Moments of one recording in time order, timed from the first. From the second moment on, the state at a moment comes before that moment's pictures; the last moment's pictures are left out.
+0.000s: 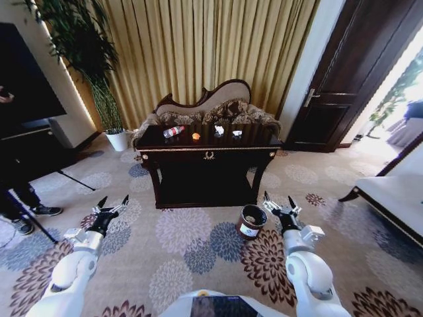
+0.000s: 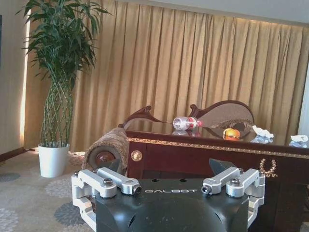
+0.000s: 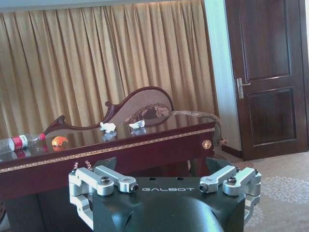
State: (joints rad) left arm 1.54 -1.10 -0.84 -1.89 -0.64 0.00 0.15; right arm -1.59 1.46 0.69 2.23 0.33 -0.21 0.11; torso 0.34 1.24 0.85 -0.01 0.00
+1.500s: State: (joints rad) left arm 1.54 -1.10 -0.84 -1.90 -0.64 -0.02 0.15; right arm -1.61 1.47 0.69 2.26 0.32 -0.21 0.10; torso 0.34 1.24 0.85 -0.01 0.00
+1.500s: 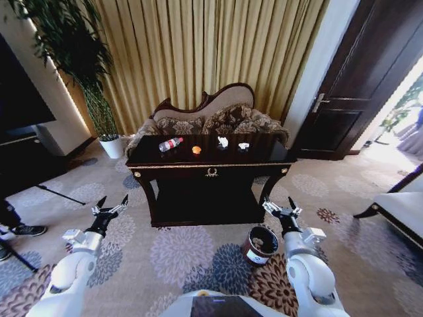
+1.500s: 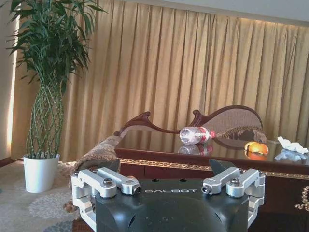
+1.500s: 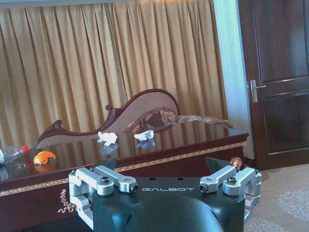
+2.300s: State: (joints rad) left arm 1.54 -1.11 -0.84 -1.88 -0.64 -0.04 0.16; right arm -1.61 1.48 0.69 2.25 0.31 -0.21 0.10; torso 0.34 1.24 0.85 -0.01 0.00
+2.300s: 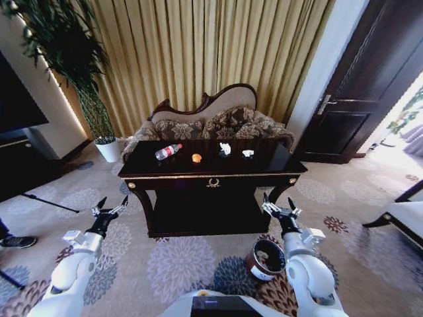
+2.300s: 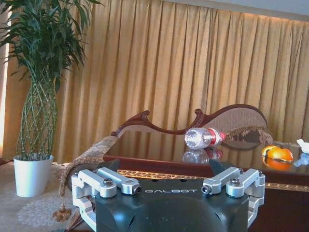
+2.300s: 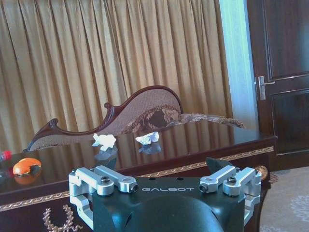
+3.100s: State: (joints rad) left arm 1.55 -1.09 -0.89 -2.02 -0.64 0.13 0.07; right arm -1.60 1.46 0.72 2.28 0.34 -0.21 0.10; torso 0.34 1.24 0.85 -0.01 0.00
